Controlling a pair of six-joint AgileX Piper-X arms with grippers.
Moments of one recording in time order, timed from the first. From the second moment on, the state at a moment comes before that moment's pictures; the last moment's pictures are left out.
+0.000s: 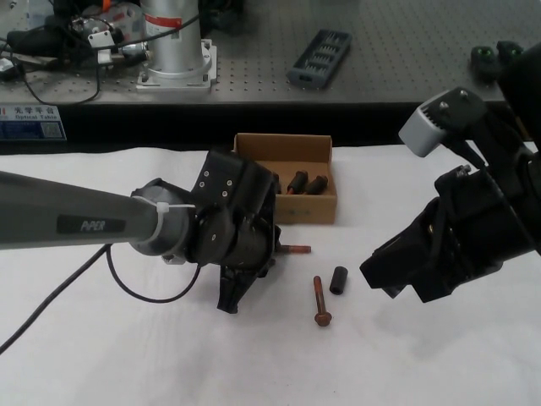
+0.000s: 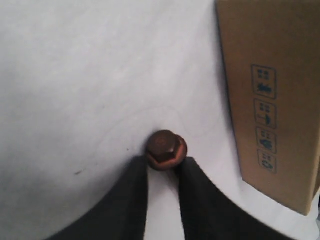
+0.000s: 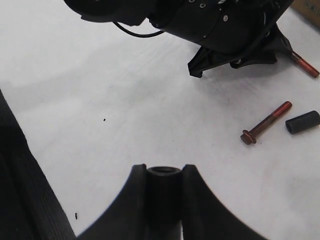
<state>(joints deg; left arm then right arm) -32.2 117.5 -70.2 -1.5 1.4 -94.0 35.8 70.7 -56.3 47.3 -25.6 -9.8</state>
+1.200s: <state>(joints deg) -25.6 110.5 -70.2 20.9 7.8 -55.5 32.2 70.7 -56.3 47.3 -25.8 -9.8</state>
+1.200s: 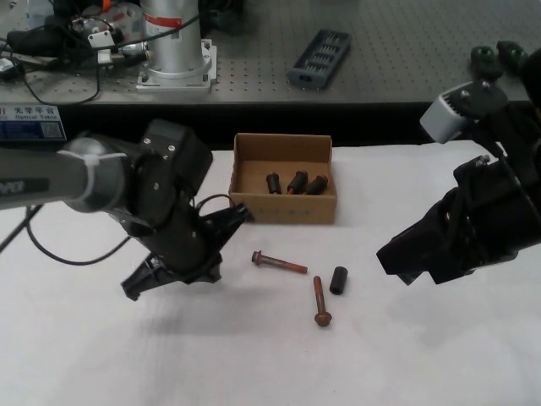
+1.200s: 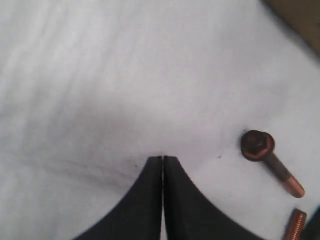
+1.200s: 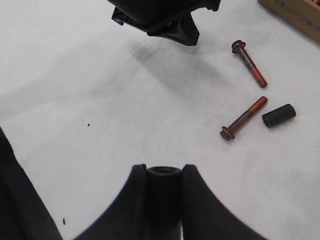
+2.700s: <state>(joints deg) -25.3 109.4 -69.9 7.1 10.3 -73.5 32.2 70.7 -56.3 47.3 -25.8 -9.8</state>
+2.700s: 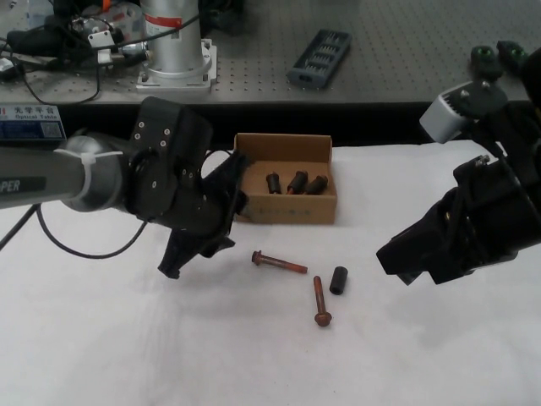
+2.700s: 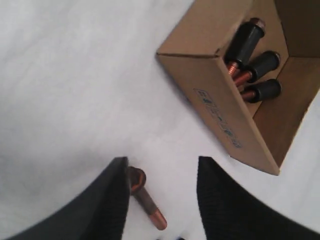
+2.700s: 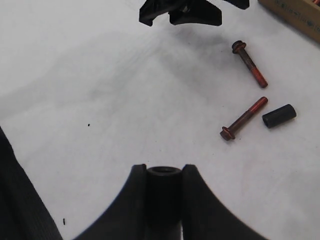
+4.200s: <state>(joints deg) -32.0 114.4 -69.8 5.6 3.6 -88.3 32.1 70.7 -56.3 47.3 -25.8 -10.8</state>
